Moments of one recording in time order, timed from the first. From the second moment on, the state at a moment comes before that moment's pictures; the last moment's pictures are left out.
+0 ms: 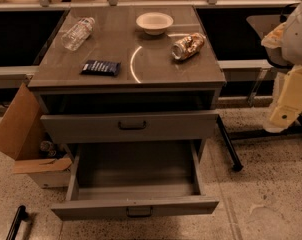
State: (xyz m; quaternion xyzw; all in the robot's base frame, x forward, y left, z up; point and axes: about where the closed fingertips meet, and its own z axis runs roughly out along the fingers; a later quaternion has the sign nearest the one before) arm 0.438 -0.216 0.977 -0.60 0.78 -0.04 0.16
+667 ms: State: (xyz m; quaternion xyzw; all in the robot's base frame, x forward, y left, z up) arm 0.446 -0.216 0.977 -0.59 0.78 -0.02 0.18
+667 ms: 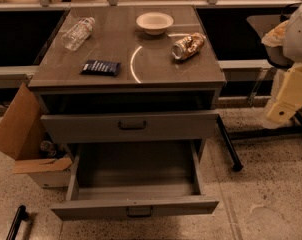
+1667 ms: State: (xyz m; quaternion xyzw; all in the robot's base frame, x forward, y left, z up) arm 0.562 -0.067 0.956 -0.63 0.72 0.13 0.26
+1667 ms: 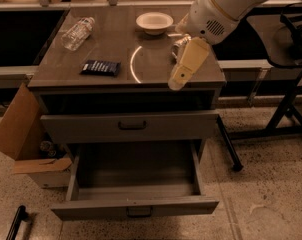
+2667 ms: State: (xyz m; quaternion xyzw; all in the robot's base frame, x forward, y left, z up) arm 0.651 -0.015 0.920 -0.61 0.71 0.18 0.30
